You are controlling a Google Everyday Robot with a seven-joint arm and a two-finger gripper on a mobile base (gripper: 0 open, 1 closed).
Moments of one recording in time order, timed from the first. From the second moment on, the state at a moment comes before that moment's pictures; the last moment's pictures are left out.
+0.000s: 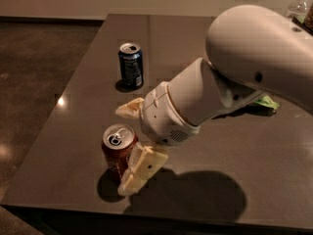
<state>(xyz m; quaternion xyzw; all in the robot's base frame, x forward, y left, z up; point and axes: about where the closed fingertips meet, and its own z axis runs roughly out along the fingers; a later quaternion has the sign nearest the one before) 0.364 0.057 0.897 -0.71 0.59 0.26 0.28</state>
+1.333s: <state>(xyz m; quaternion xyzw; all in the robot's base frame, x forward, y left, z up) 0.423 0.040 0.934 -0.65 0.64 0.25 0.31</state>
